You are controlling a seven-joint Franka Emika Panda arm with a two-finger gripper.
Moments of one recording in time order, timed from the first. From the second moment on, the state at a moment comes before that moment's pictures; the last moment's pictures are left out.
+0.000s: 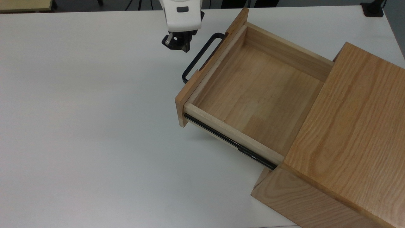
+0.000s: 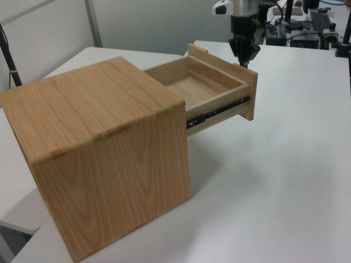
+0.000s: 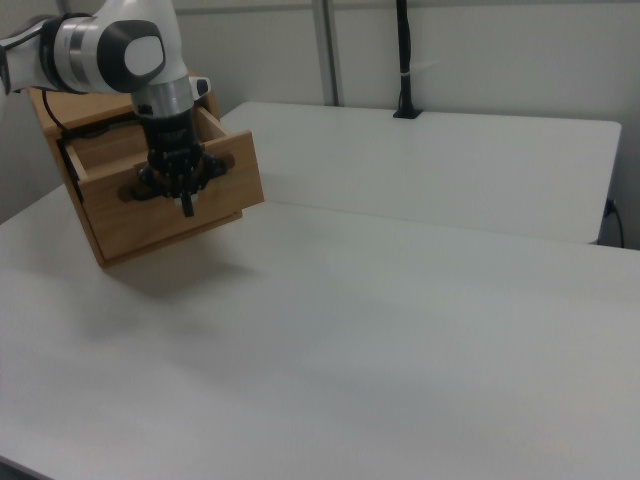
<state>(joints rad) 0.10 0.17 0.02 -1.55 0.00 1.68 -0.81</state>
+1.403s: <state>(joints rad) 0.27 0.26 0.04 -1.55 0.27 2.22 -0.81</state>
